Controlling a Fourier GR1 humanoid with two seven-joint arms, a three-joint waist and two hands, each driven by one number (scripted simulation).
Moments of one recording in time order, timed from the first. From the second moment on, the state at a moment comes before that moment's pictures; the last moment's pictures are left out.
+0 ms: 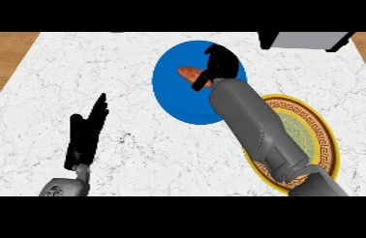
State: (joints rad) left arm -0.08 0.13 -0.09 -1.46 -0.05 0.18 0.24; right arm -1.08 0.00 0.28 -0.46 0.62 -0.38 0.71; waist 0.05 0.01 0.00
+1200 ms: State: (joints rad) left arm -0.03 0.14 -0.04 -1.48 -0.05 0.16 0.23; right arm -0.77 0.00 0.18 -0.84 0.10 -0.66 0.00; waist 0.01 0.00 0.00
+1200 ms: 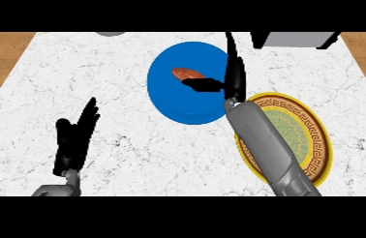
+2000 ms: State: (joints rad) left arm -0.04 0.11 -0.03 -1.47 -0.08 0.15 0.23; right arm -0.80 0.00 0.27 -0.66 0.02 -0.80 -0.06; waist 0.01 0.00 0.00
